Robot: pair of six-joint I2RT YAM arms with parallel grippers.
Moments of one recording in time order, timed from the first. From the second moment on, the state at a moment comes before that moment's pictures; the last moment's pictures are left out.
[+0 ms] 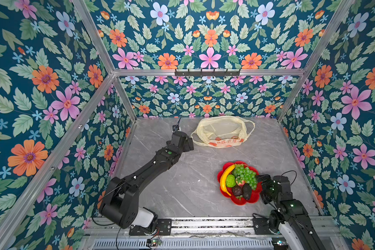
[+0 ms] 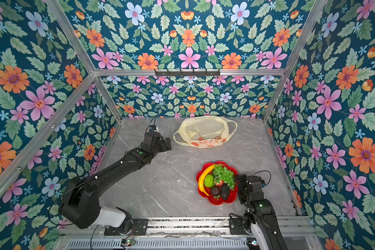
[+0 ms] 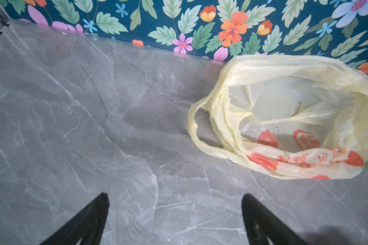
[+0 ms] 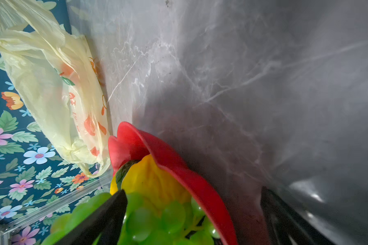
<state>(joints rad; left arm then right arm) -0.53 1.40 0.94 -0.15 -0.30 -0.48 0.09 0.42 0.18 -0.54 -0.16 1.37</state>
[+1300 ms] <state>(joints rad) -0.48 1.11 0.65 -0.07 -0.46 -0.52 0.55 1.38 0.45 0.23 0.11 1.57</state>
